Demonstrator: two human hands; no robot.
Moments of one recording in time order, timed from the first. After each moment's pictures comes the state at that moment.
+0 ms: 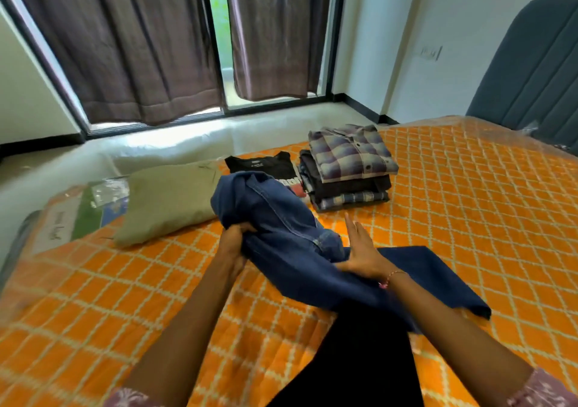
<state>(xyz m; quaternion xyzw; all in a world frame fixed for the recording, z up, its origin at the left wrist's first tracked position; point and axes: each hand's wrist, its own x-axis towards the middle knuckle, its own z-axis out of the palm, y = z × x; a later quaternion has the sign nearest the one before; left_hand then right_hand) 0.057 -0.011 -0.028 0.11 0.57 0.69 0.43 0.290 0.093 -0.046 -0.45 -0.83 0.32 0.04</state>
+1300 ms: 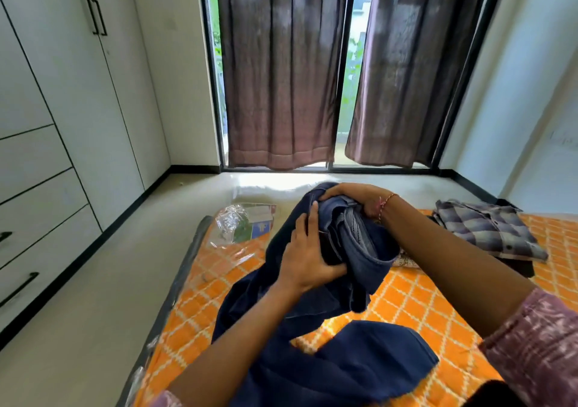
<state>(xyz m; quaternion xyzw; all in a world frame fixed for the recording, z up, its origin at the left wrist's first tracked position) -0.036 -0.197 0.062 0.50 0.78 0.37 0.01 -0.001 -0.044 0.169 -0.33 -0.74 0.58 -0.03</state>
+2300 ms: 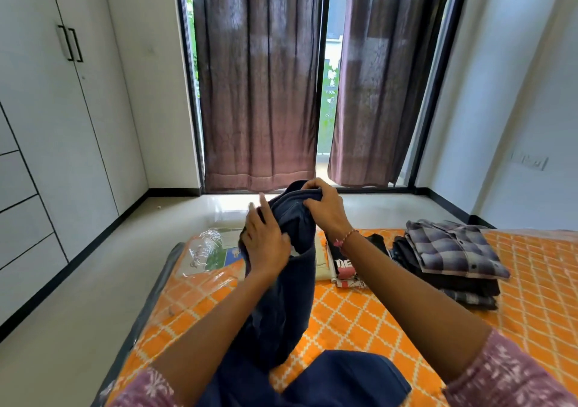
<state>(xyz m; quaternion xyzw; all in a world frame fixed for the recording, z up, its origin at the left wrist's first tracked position) -0.059 -0.136 0.105 0.31 0.88 0.36 -0.08 0.015 -0.050 0.174 -0.22 -0.79 0.40 0.41</state>
